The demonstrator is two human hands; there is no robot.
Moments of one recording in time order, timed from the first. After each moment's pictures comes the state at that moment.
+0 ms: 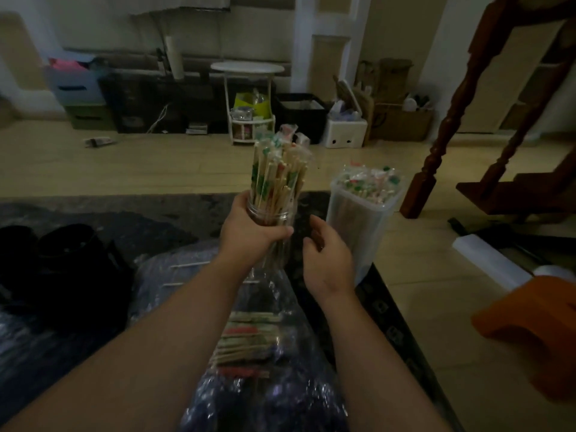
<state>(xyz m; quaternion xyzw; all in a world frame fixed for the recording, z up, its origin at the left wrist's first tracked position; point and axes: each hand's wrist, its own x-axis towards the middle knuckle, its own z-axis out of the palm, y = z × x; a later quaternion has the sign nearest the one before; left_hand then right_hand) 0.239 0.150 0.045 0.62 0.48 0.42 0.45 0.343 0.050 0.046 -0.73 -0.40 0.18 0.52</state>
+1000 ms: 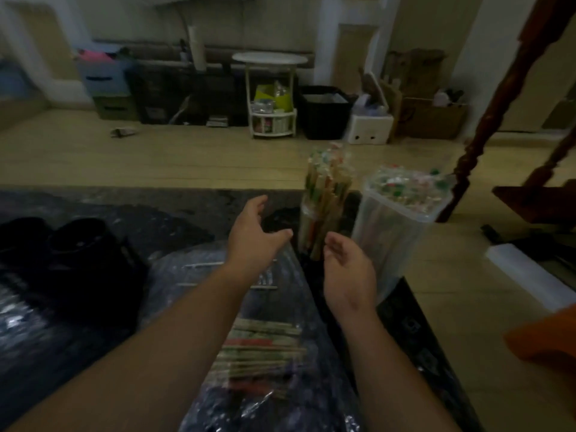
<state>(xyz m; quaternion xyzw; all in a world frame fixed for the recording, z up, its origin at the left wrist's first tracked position) 0.233 0.172 0.034 0.66 0.51 0.36 0.43 0.354 0.073 0.019 -0.73 -0.37 0.22 0.53</state>
